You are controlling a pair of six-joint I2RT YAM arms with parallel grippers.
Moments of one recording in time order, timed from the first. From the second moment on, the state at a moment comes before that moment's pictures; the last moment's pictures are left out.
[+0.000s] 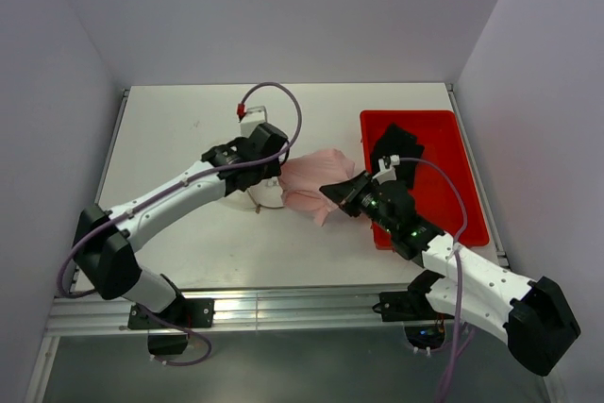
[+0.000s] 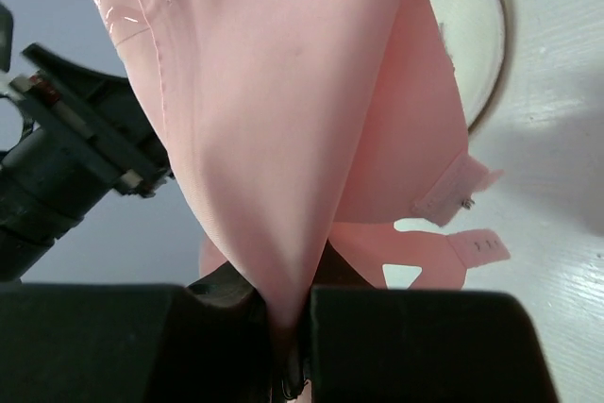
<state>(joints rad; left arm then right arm) -0.78 1.47 1.27 -0.61 -0.50 -0.75 0.62 0.89 0.38 0.27 -0.04 1.23</state>
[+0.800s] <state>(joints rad) -0.78 1.38 1.15 -0.51 -0.40 -0.59 0.62 0.99 0.49 0.11 0.03 1.19</state>
